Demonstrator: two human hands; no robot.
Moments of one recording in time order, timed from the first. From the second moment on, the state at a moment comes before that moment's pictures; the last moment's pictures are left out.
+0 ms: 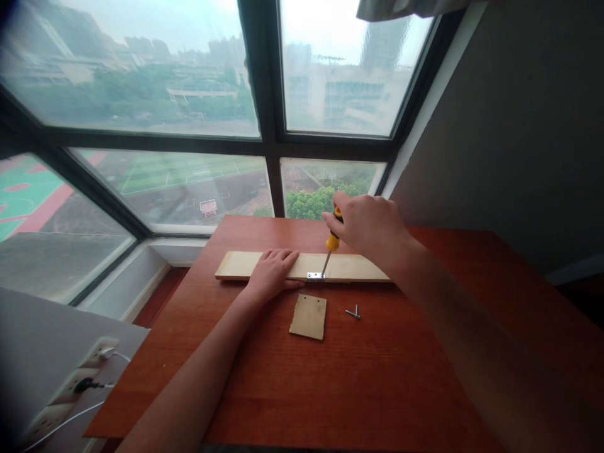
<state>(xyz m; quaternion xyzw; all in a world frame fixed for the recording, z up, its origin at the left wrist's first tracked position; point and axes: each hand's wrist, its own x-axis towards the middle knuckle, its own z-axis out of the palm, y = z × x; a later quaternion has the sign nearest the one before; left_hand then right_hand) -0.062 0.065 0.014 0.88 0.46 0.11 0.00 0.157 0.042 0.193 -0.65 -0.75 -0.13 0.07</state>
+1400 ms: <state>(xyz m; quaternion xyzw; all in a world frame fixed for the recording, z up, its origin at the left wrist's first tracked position) -0.062 0.065 0.015 0.88 0.46 0.11 0.01 0.151 0.043 0.197 -0.65 -0.74 -0.13 0.09</state>
